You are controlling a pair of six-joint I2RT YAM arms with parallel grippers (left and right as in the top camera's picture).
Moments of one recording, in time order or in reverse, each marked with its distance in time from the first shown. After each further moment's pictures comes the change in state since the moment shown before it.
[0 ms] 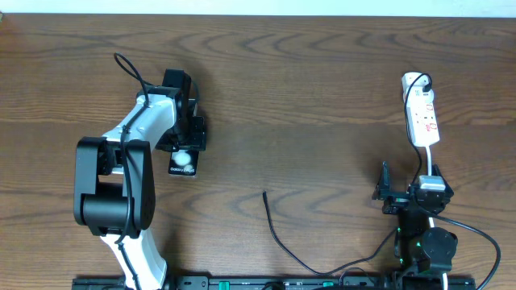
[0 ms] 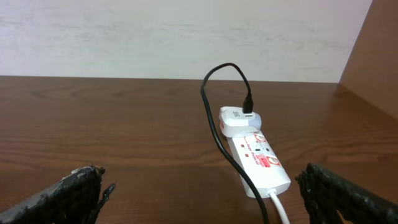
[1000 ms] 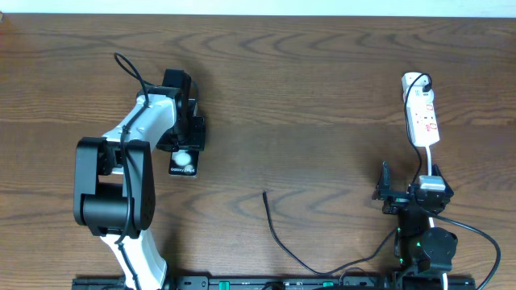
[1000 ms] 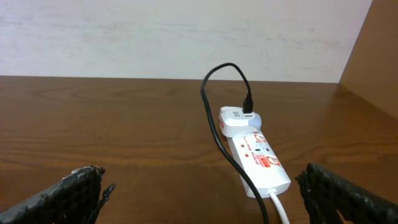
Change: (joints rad) left arm 0.000 0.000 0.000 -0.001 0.000 0.003; right arm 0.000 0.000 0.000 0.000 0.000 0.000
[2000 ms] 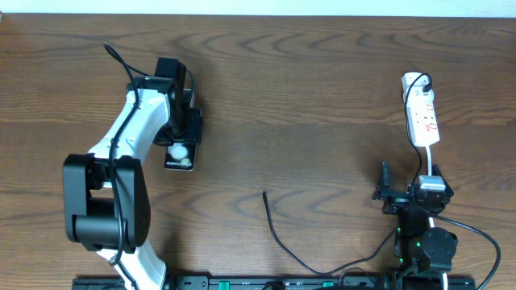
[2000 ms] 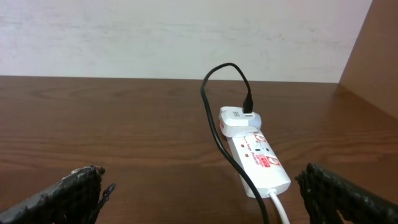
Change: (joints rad) left arm 0.000 -0.103 0.070 -0.126 0.022 0.023; right arm 0.000 0.000 0.000 0.000 0.000 0.000
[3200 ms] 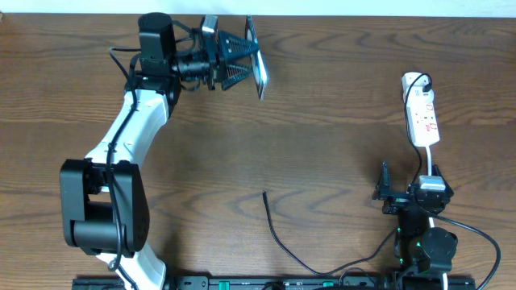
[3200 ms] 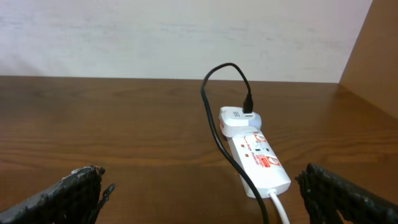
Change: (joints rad) left arm 0.001 -0.023 0.003 1.142 1.213 -1.245; right arm 0.000 0.000 0.000 0.000 0.000 0.000
